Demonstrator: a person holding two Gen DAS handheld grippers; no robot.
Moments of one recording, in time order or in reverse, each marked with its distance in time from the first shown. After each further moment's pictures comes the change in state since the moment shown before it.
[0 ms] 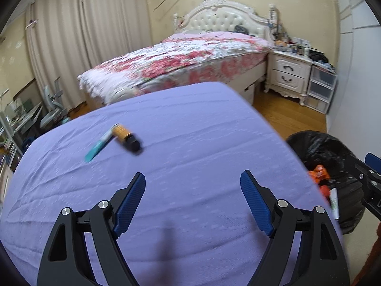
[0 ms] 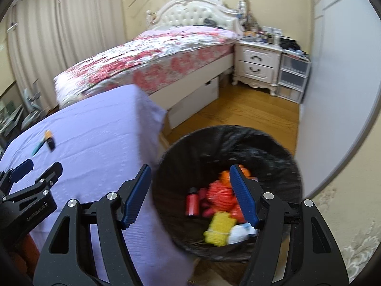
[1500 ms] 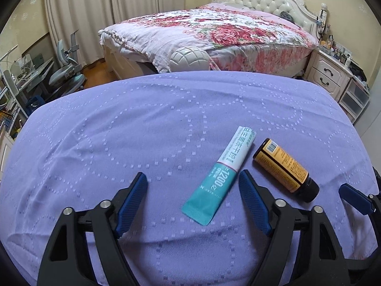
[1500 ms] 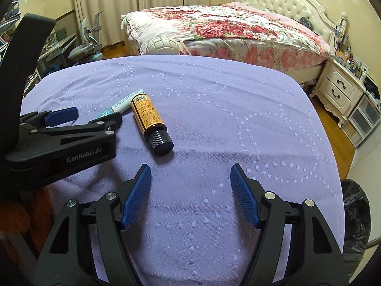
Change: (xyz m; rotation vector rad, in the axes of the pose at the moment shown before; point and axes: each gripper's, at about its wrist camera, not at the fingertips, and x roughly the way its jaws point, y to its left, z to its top) left arm 0.104 0.175 0.032 -0.159 0.193 0.018; right arm 0.093 0.245 0.024 -0.377 0.187 0.232
